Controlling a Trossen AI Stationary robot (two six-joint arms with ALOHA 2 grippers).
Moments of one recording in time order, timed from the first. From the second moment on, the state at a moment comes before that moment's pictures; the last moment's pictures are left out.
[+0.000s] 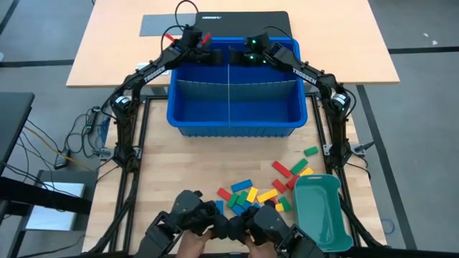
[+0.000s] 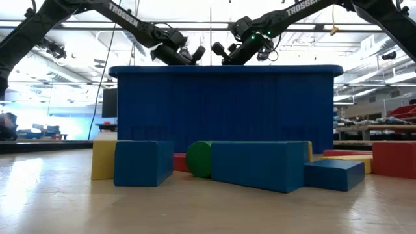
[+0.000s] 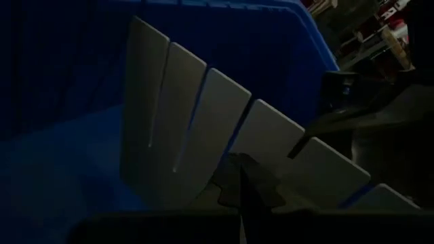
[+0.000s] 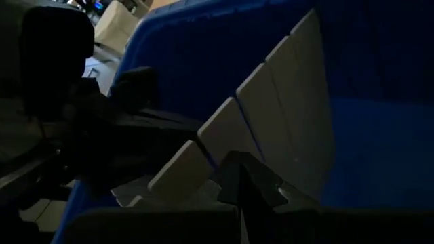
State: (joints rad) left arm 0.90 2.00 1.86 -0.37 0.45 -0.47; right arm -0.74 2.03 1.96 -0.46 -0.14 0.71
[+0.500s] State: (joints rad) left arm 0.87 2.05 1.87 -0.28 0.54 -0.51; right arm -0.75 2.03 1.93 -0.35 -0.28 0.72
